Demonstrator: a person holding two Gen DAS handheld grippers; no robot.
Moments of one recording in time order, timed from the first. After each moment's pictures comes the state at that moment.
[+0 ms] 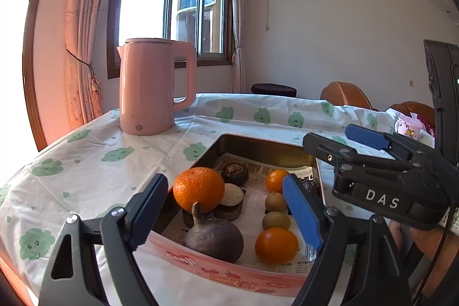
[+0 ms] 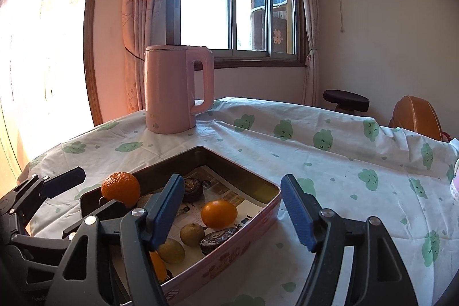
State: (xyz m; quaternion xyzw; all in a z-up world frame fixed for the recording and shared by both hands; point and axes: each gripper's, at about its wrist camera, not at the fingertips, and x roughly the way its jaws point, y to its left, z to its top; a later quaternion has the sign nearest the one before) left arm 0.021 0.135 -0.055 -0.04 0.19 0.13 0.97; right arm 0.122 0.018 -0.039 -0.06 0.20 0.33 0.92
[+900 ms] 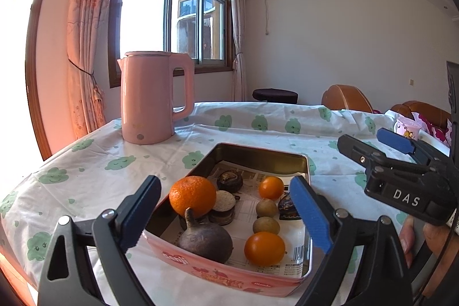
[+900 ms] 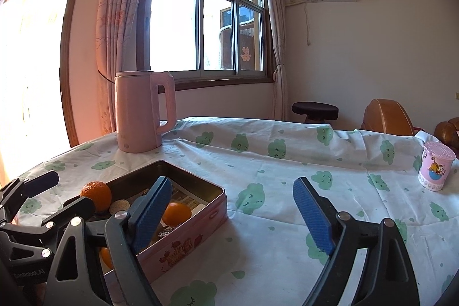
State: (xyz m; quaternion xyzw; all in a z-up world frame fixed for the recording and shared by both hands) left arm 0.016 0.123 -0.044 -0.03 0.18 0.14 0.97; right arm 0.112 -0.034 -0.032 -0.03 0.17 0.27 0.95
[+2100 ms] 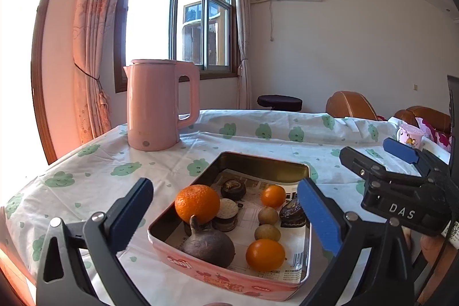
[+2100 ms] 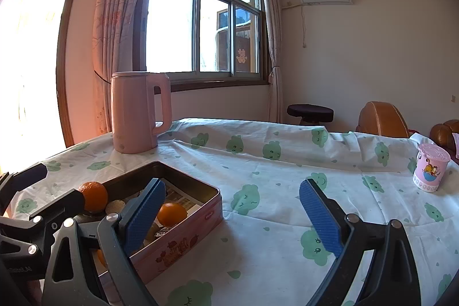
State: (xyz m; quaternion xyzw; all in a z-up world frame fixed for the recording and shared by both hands) left arm 0.012 0.123 -0.034 -0.03 0.16 0.16 0.97; right arm 0.113 -0.035 -0.031 -0.03 0.16 0.26 0.95
